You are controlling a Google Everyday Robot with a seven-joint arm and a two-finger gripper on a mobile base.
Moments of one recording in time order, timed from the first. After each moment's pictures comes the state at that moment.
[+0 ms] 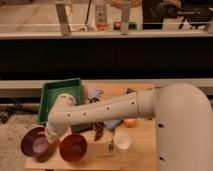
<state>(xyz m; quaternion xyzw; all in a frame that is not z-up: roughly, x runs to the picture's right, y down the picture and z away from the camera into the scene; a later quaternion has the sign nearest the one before) -0.254 0.227 0.707 0.05 -0.40 -0.81 0.44</state>
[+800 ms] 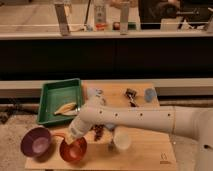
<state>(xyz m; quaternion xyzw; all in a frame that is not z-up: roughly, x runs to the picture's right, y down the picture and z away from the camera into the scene) -0.165 0.231 0.696 0.10 -0.45 -0.81 0.37</state>
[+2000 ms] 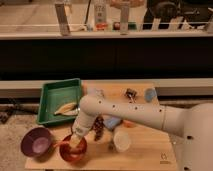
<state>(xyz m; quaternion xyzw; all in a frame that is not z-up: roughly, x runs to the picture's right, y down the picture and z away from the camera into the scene) -0.153 0.251 0.705 0.12 -0.52 -0.82 0.21</state>
